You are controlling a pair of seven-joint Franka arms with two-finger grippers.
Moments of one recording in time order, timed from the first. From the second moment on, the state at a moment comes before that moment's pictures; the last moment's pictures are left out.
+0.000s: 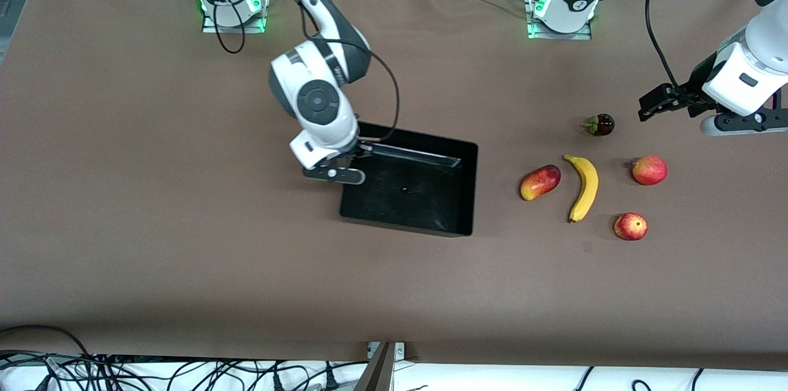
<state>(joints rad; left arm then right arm) -0.01 -0.01 -0.03 -1.74 -0.01 1.69 -0.14 0.66 0.57 -0.10 -1.49 0.11 1.96 0.60</state>
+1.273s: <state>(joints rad) -0.01 0.00 -0.06 -1.65 -0.01 1.60 -0.14 0.24 0.43 -0.32 -1.75 0.19 1.92 -0.23</state>
